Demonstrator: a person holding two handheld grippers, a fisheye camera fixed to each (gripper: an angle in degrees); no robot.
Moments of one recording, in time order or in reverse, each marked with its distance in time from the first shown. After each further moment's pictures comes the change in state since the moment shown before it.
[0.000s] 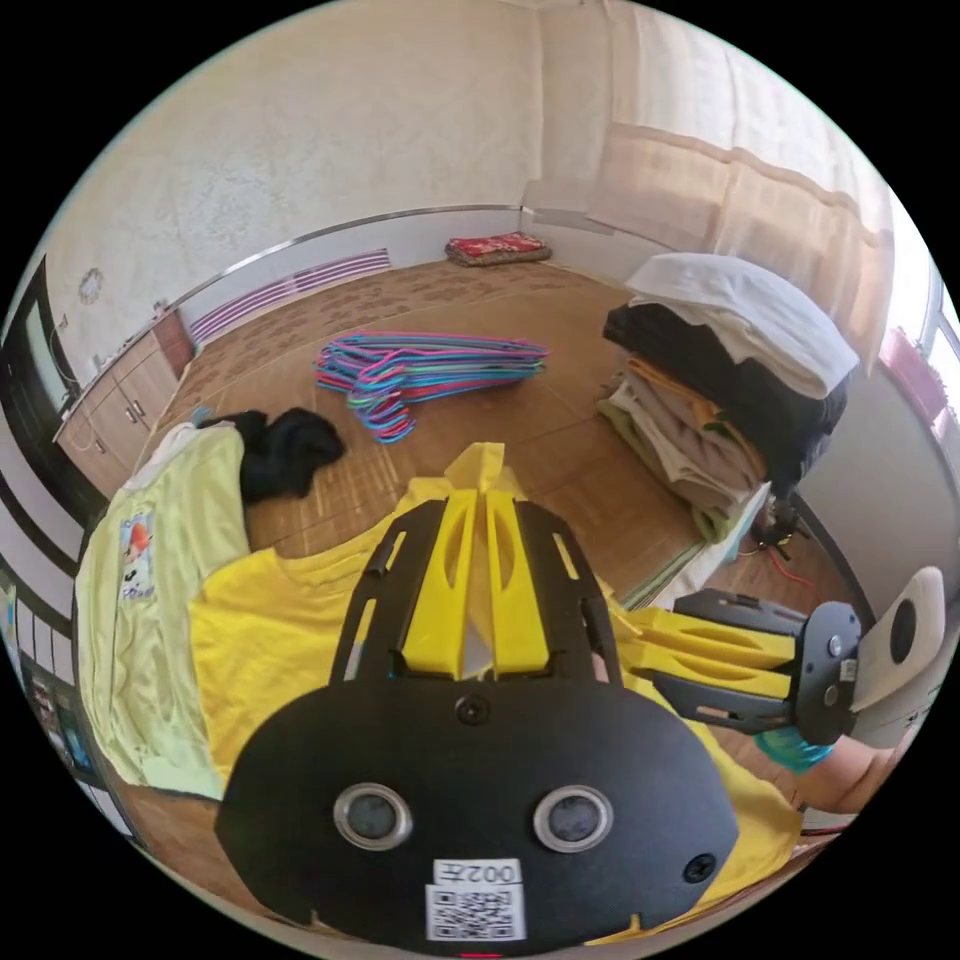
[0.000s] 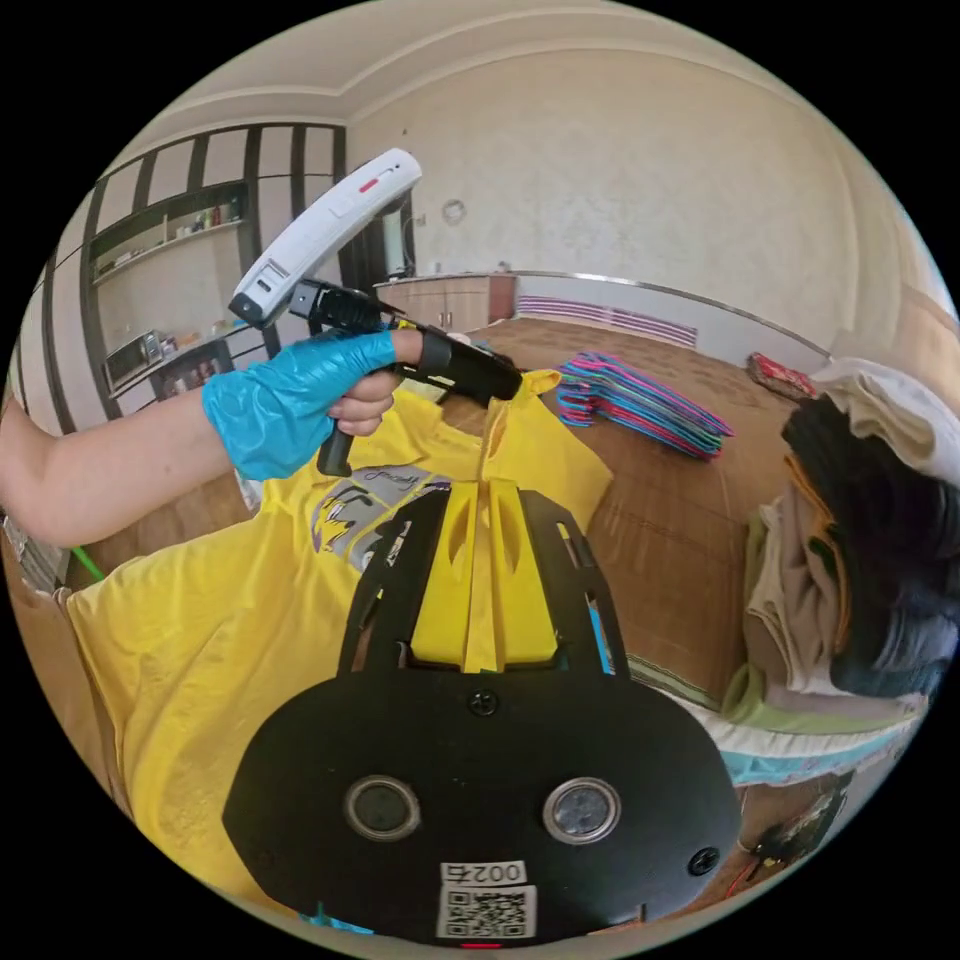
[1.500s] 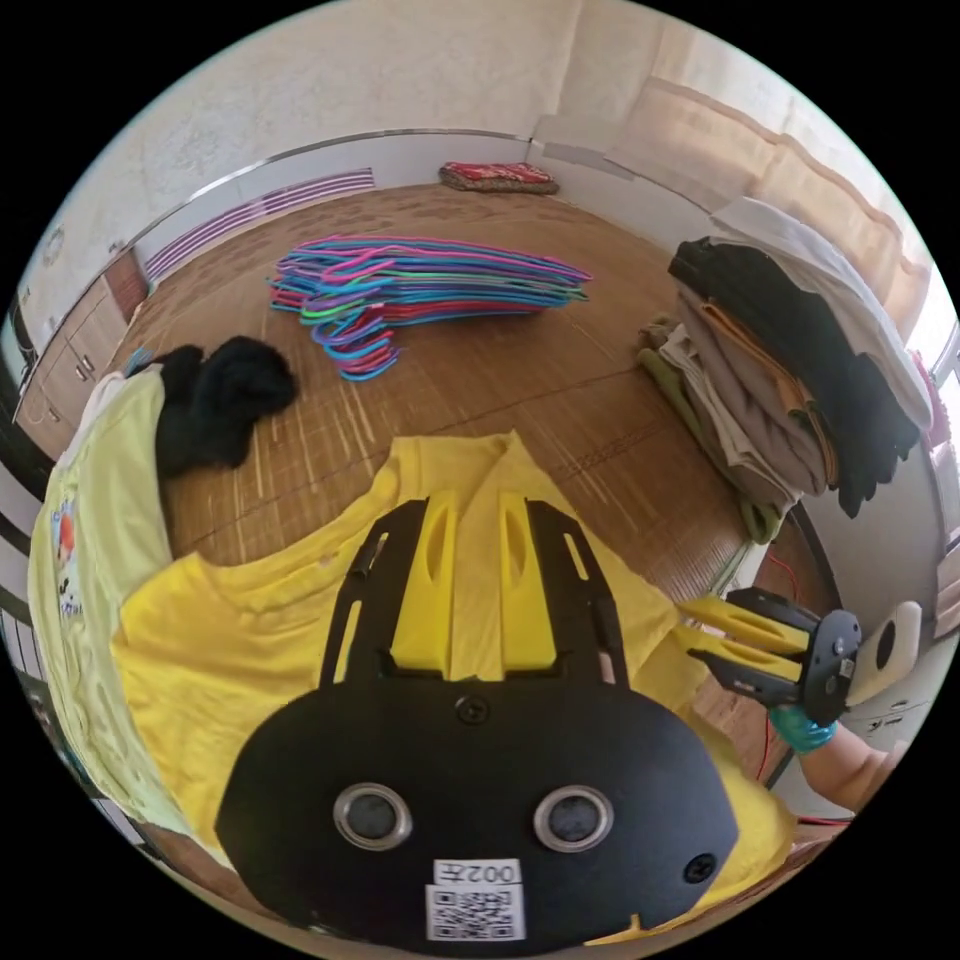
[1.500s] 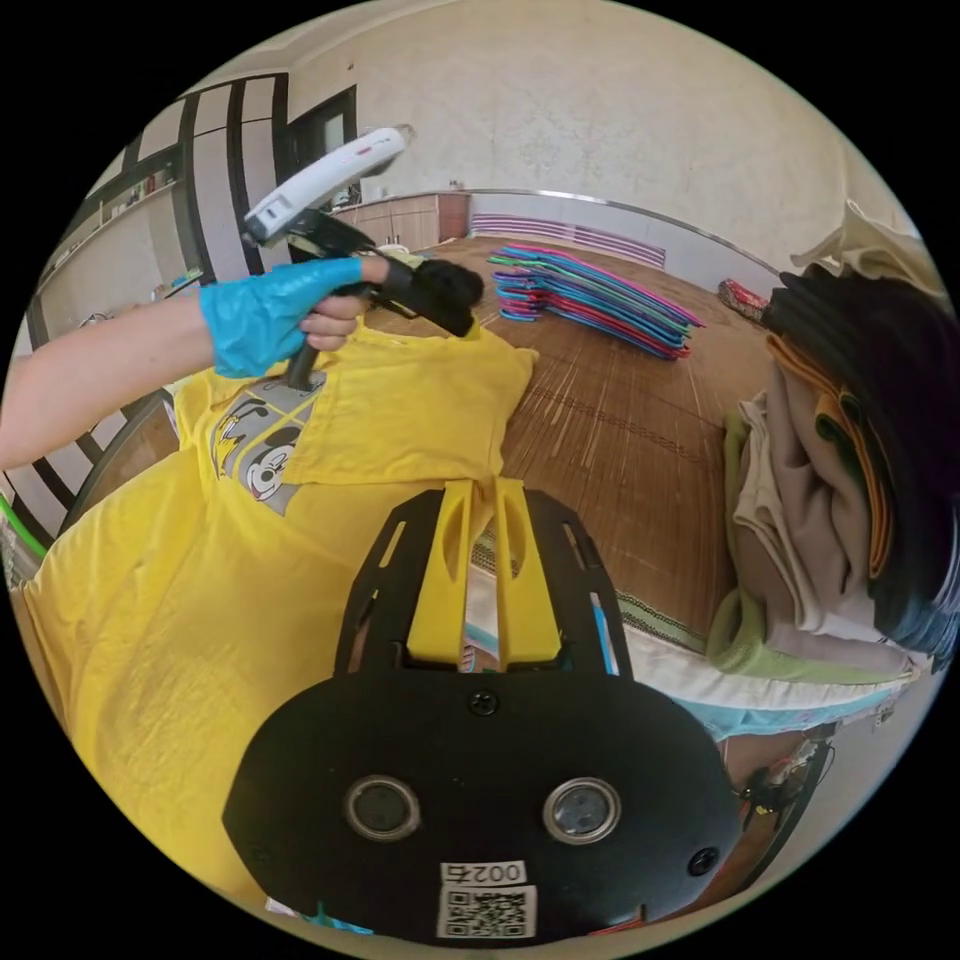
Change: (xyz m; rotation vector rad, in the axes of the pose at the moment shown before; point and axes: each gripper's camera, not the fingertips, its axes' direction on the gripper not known) left arm 0.011 -0.017 0.192 -0.185 0.149 -0.014; right arm 0.054 -0.004 0.069 -0.218 0.118 0.073
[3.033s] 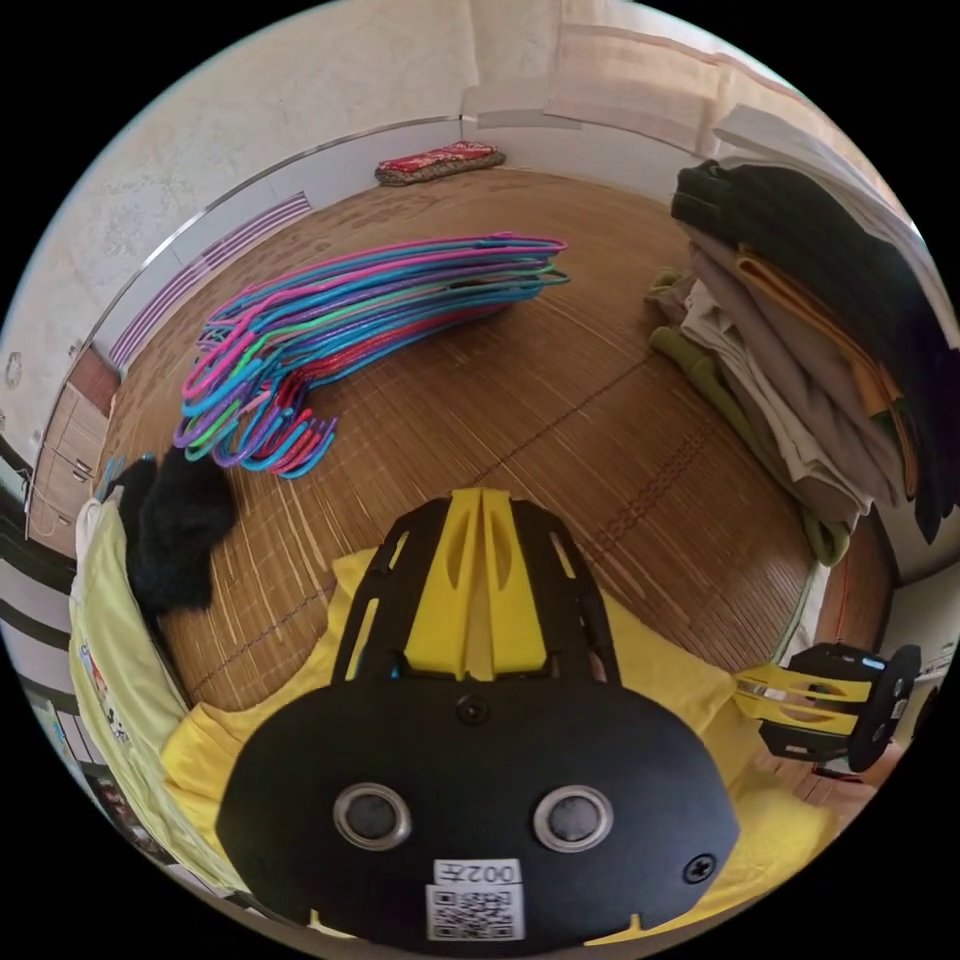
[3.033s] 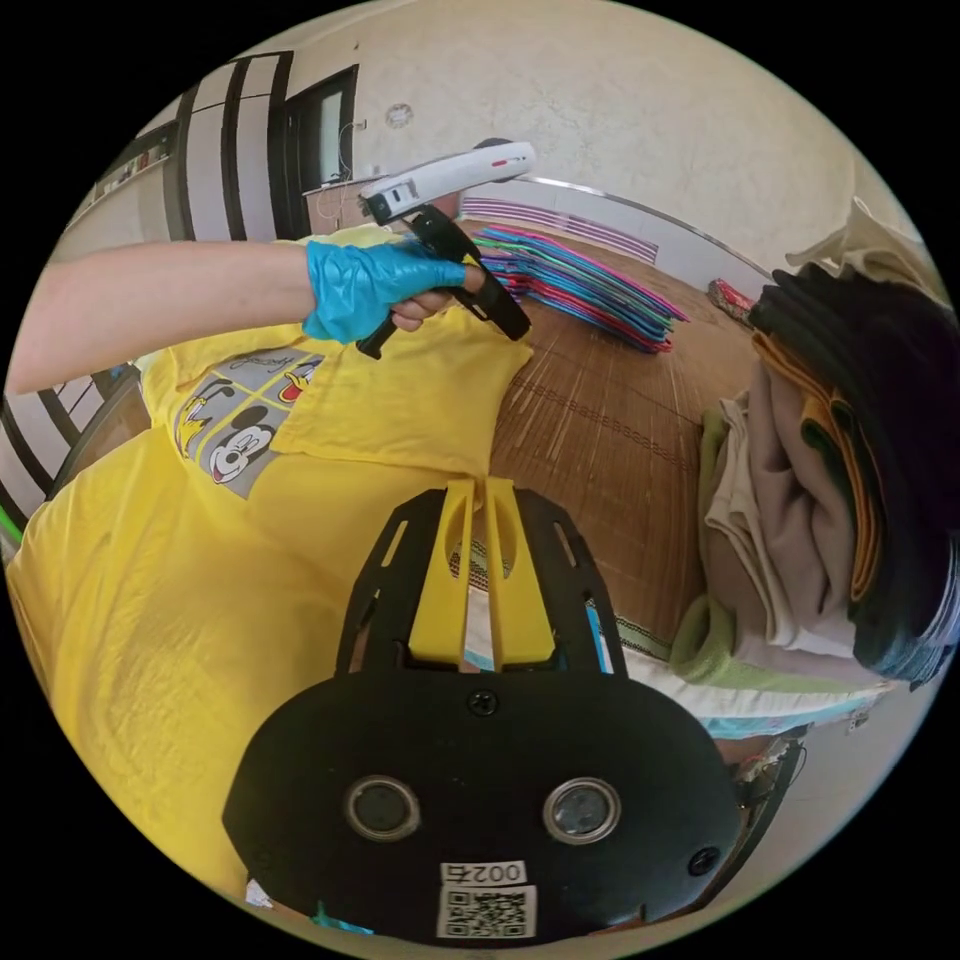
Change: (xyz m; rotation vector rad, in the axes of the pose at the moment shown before) left arm 0.051 -0.077 0.116 -0.051 -0.101 0.179; right arm 0.037 0.007 0.006 -0.039 0.084 -0.034
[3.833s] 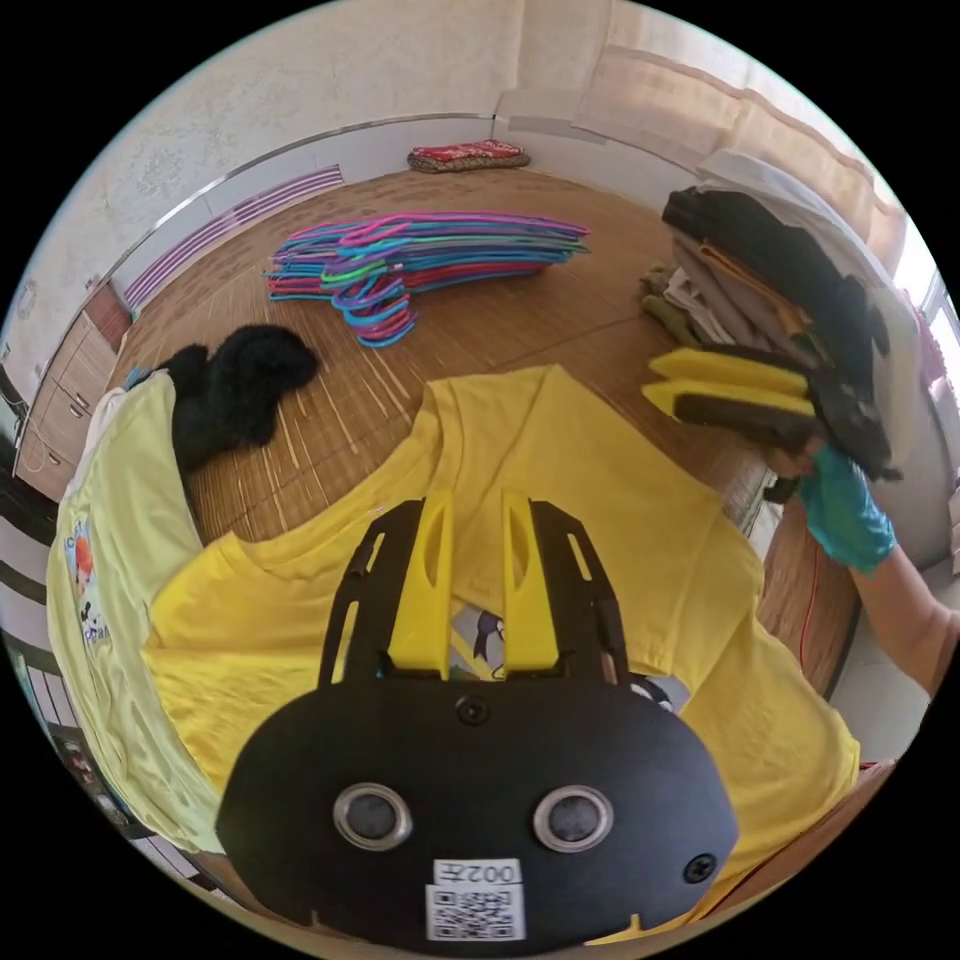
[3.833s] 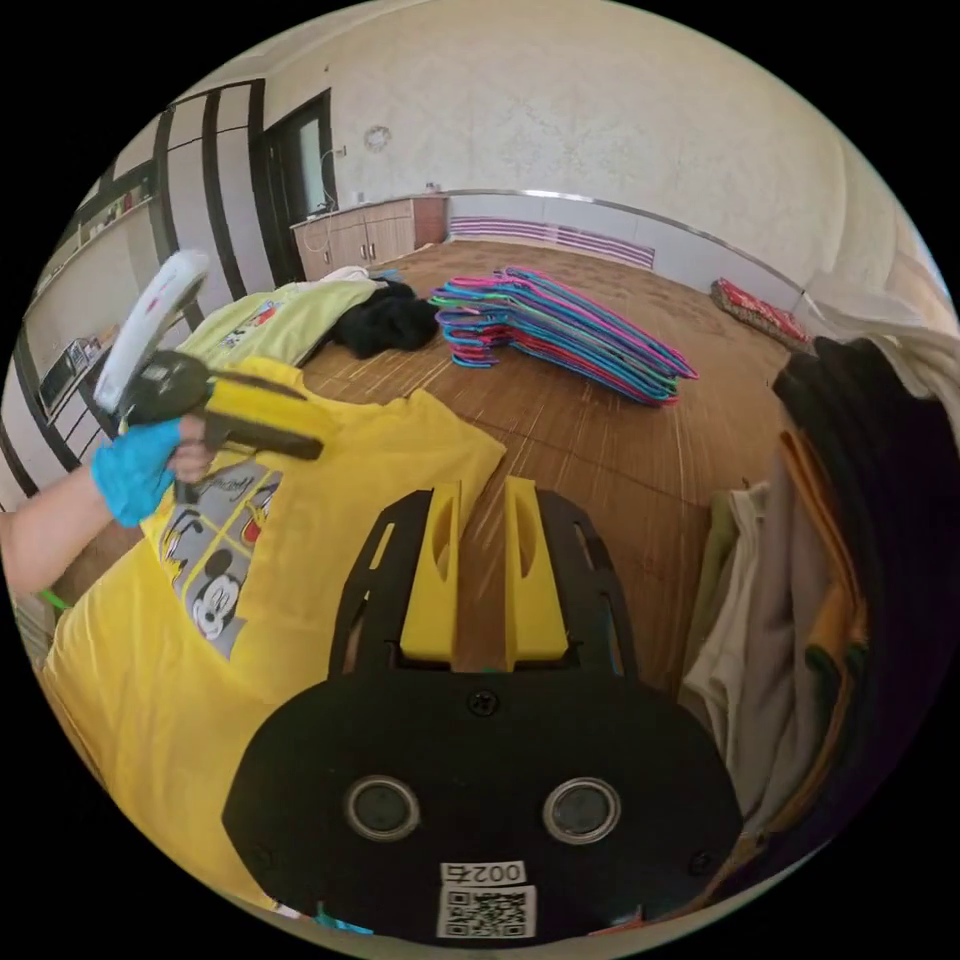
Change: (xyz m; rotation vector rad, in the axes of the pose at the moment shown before) left arm -0.073 0.152 -0.114 -0.372 0.565 -0.394; right arm 0.157 -0.175 0.016 0.430 0.097 0.416
